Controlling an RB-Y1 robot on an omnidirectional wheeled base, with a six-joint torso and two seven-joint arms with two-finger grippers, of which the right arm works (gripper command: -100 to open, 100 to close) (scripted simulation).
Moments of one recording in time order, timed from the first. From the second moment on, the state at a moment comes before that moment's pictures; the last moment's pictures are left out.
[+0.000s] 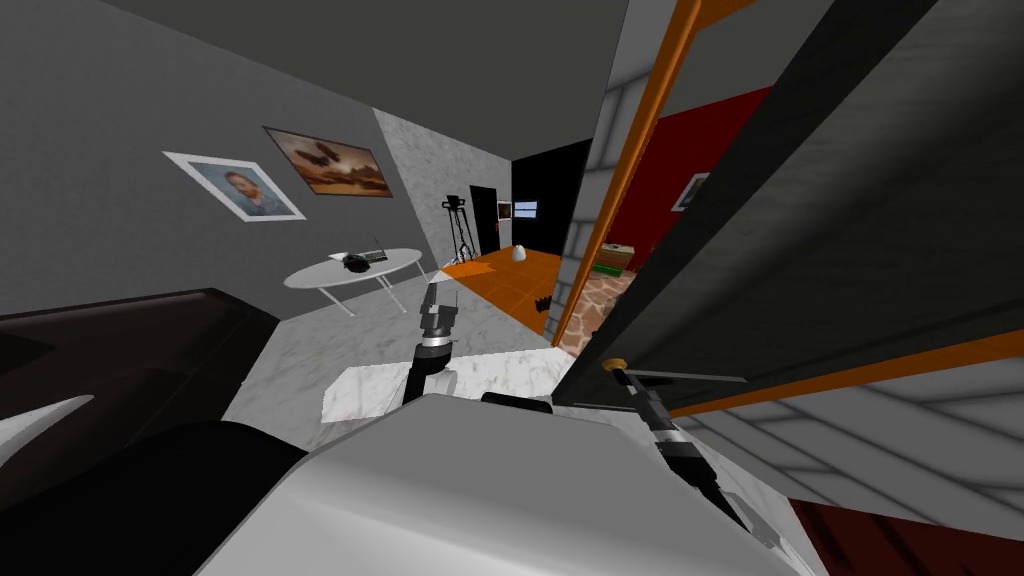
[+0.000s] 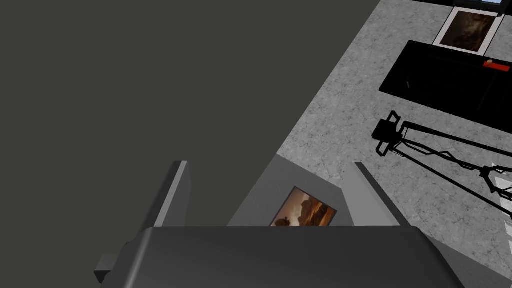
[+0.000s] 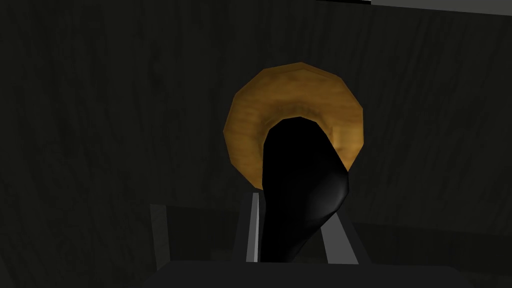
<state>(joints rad) 0.25 -0.61 0.09 -0.73 -0.06 -1.14 -0.45</state>
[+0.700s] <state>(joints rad) 0.26 -0.61 0.10 -0.70 -0.06 -1.19 -0.46</state>
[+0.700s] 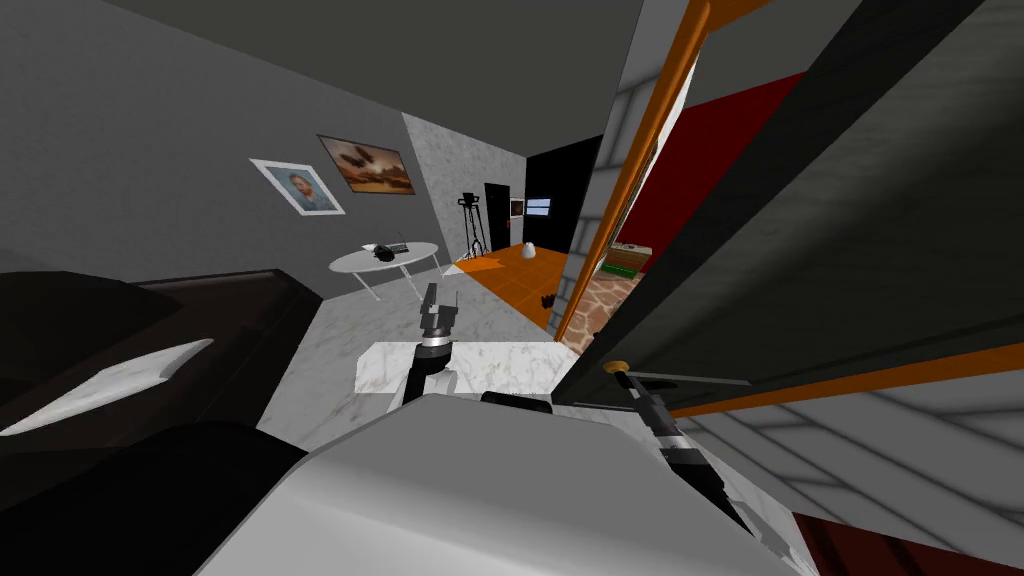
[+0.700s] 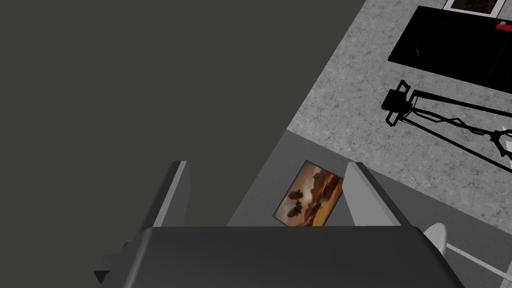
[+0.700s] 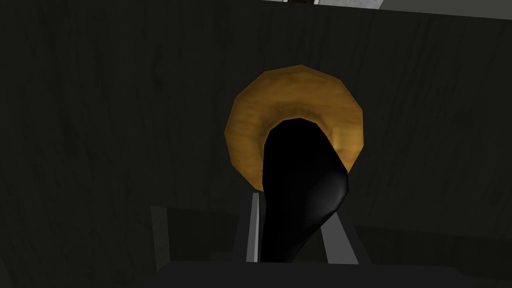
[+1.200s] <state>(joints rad) 0.27 -0.62 0.11 -0.67 -0.06 -1.24 -0.47</state>
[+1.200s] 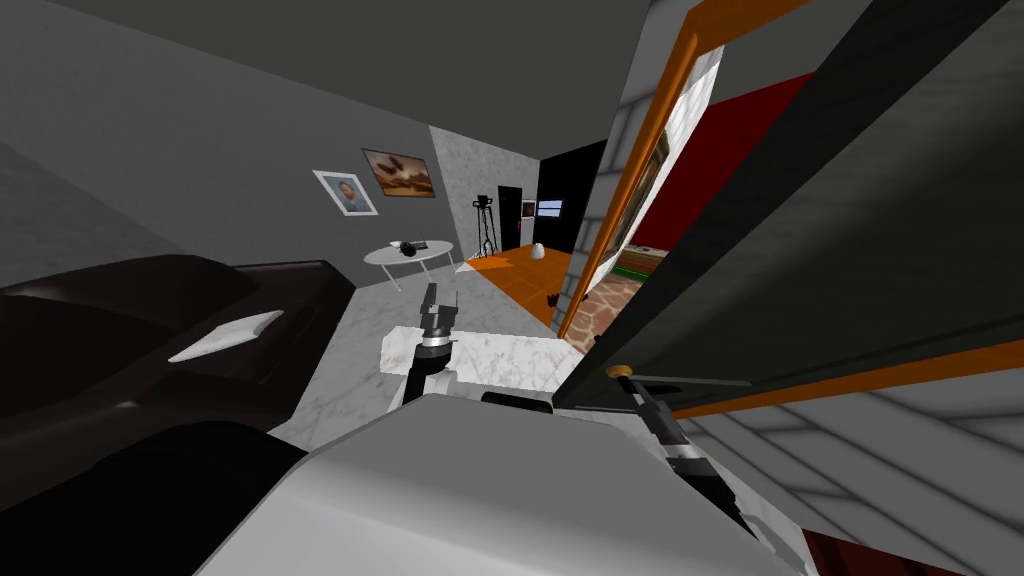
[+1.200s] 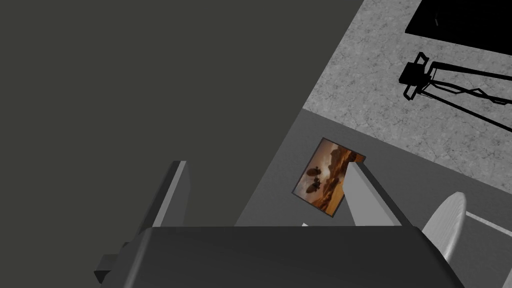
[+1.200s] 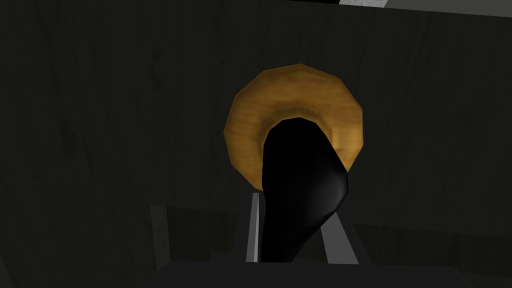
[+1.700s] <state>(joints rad) 0.26 -0.63 0.11 -0.64 -0.06 -1.27 -0.47</state>
